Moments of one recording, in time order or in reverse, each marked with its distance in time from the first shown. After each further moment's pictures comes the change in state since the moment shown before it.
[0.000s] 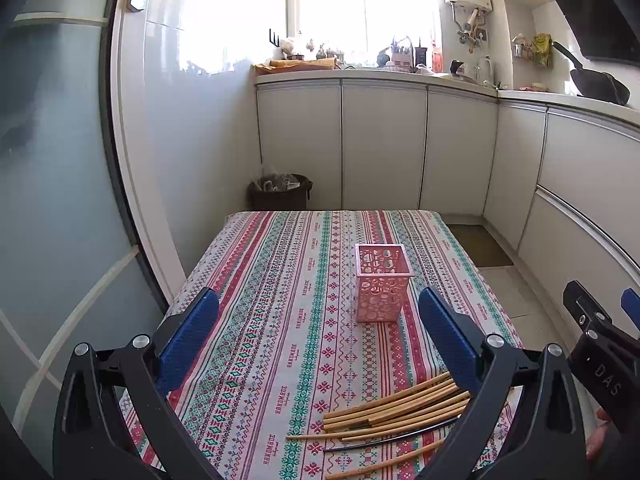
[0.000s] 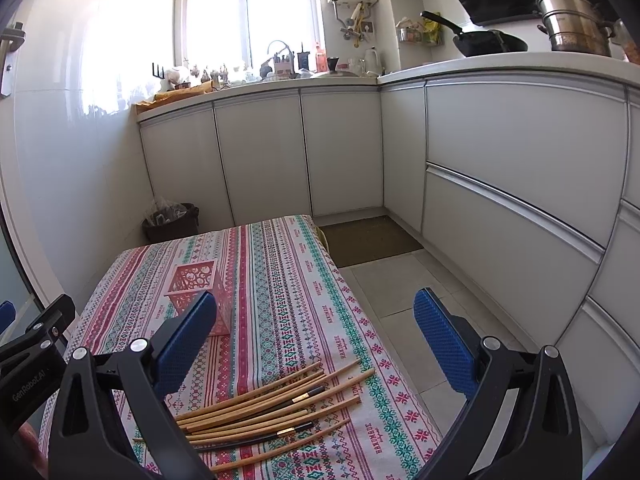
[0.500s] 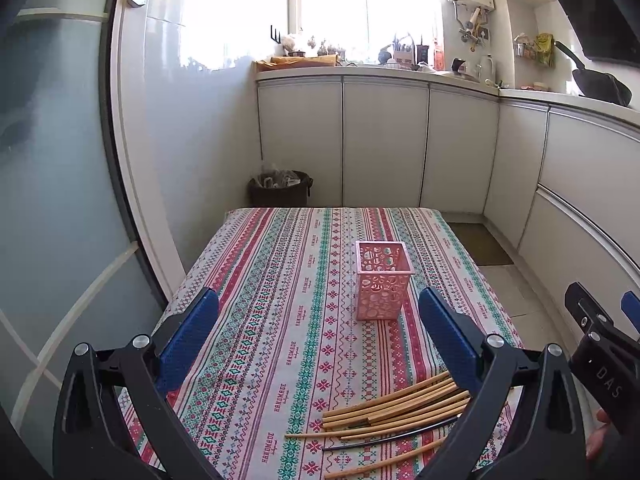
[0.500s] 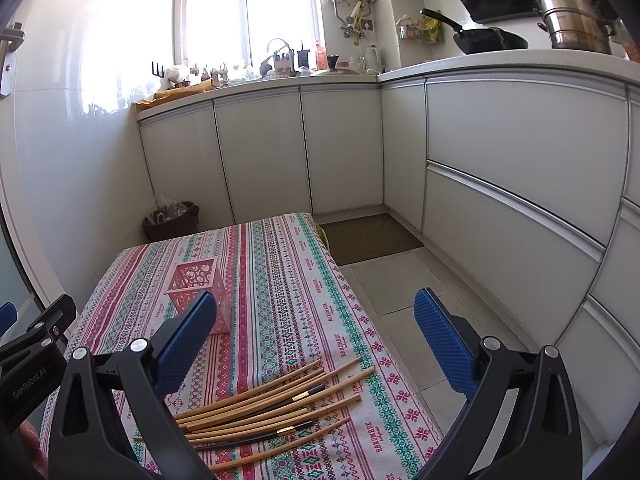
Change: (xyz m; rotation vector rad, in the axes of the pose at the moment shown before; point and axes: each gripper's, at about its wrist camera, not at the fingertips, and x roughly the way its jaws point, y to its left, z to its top) left arm 0.003 0.000 -0.002 -0.004 0.012 0.001; right arm 0.001 -0.001 -0.001 0.003 0.007 0.002
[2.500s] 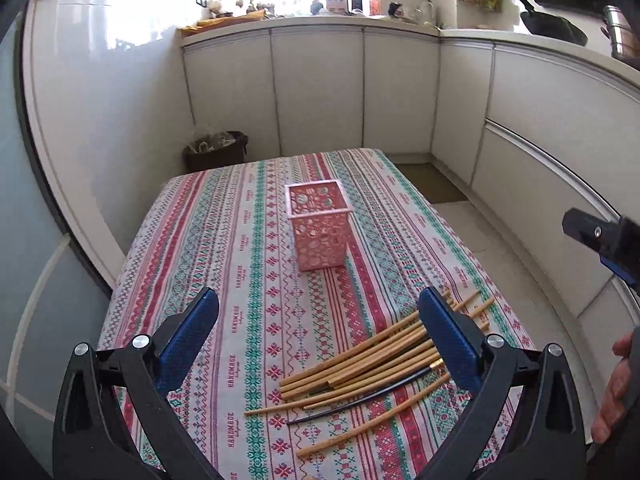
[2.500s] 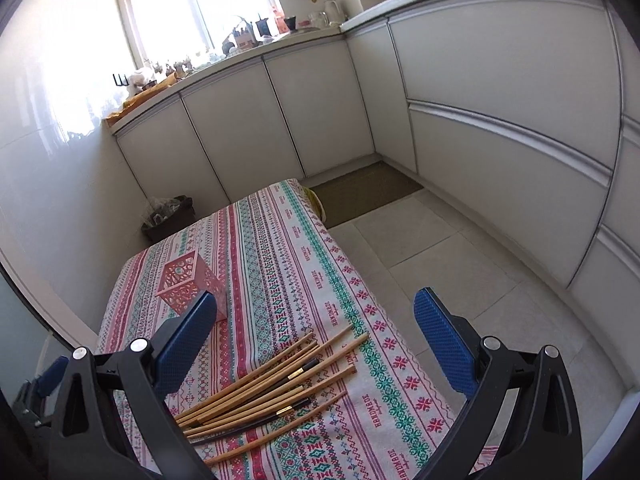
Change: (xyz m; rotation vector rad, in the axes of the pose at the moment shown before) left arm 0.032 -0.037 -0.023 0.158 0.191 -0.223; right arm 0.023 -0.066 0.003 0.262 0.190 0.070
